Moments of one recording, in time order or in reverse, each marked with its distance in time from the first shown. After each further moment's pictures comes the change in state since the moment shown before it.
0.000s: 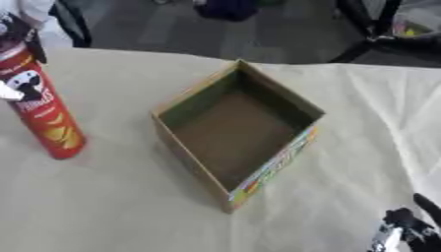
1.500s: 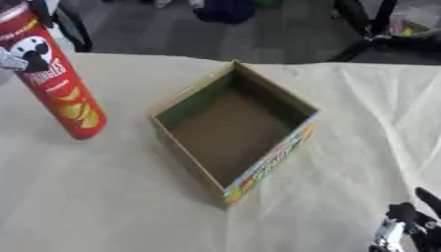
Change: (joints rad) left arm -0.113 -0.045 -0.009 -0.070 0.160 0.022 -0.022; right arm 0.019 -0.038 -0.018 0.000 -0.010 -0.022 0.002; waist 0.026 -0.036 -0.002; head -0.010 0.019
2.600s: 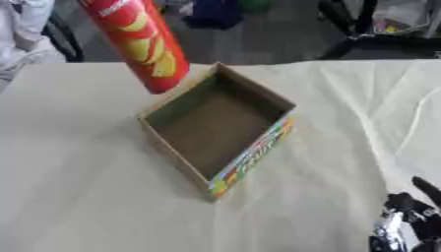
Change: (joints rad) left arm -0.258 -0.224 -0.032 -0.075 0.264 0.068 -0.068; right arm 0.021 -0.060 -0.006 0.000 -0.030 -0.021 0.003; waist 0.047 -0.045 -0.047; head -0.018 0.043
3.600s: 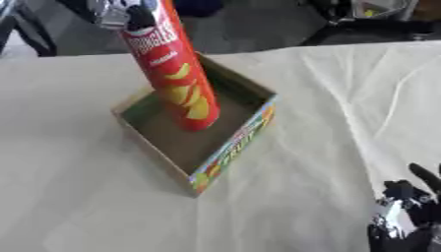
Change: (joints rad) left arm 0.072 -0.088 -0.058 0.053 -0.124 -0.038 0.038; right arm -0.042 0.006 0.004 0.000 -0.012 -0.006 -0.001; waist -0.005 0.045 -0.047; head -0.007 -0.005
